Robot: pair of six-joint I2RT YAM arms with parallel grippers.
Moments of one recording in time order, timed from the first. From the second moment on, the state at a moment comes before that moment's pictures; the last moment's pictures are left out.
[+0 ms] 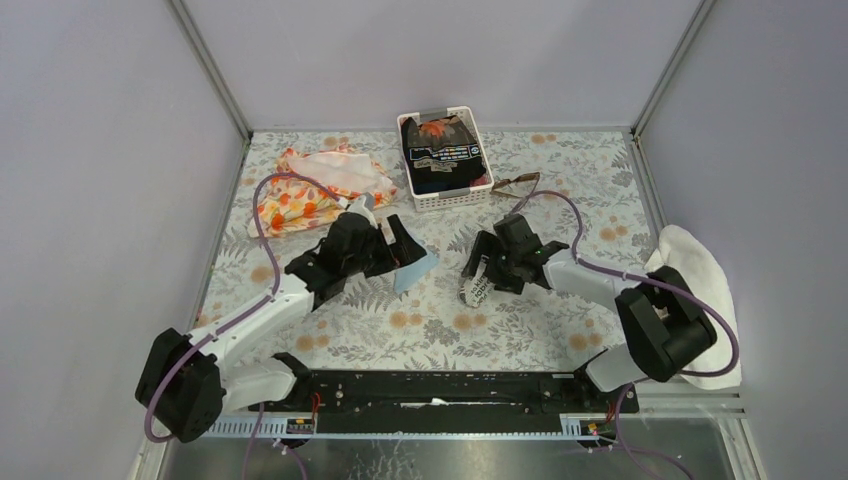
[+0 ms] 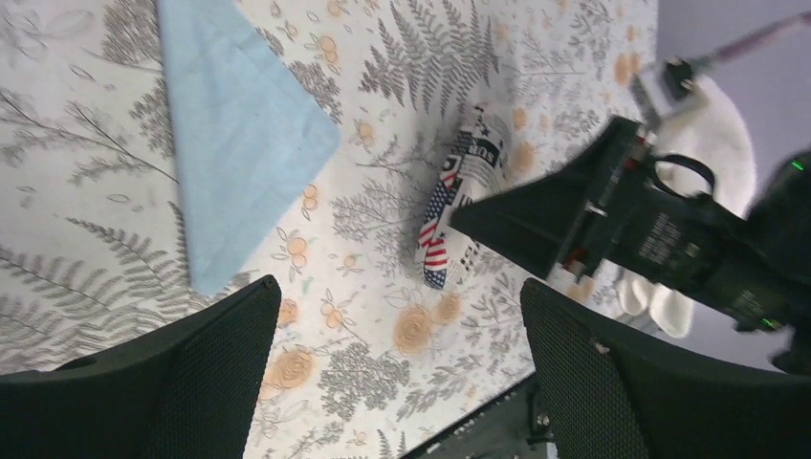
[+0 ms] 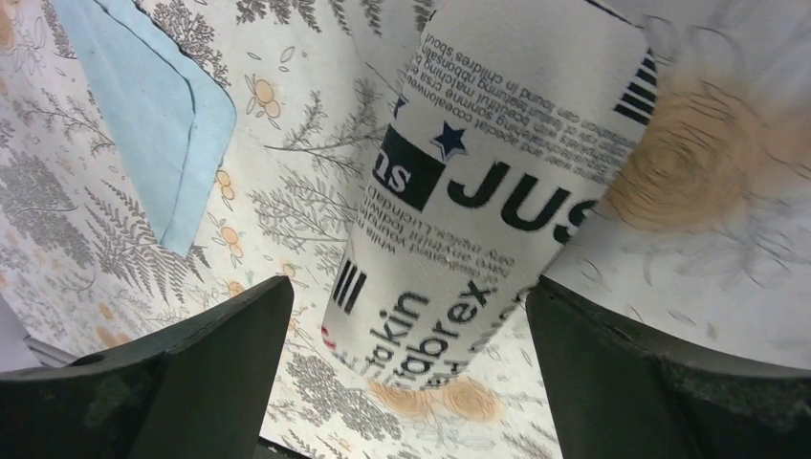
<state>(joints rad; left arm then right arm) -0.59 1.14 0.68 -0.11 0.11 -0.87 0.56 1.51 0.74 -0.22 -0.09 0.86</state>
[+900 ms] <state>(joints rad) -1.05 1.94 1.40 -0.49 -0.18 -0.41 0.09 0.92 0.71 -0.63 0.03 0.73</state>
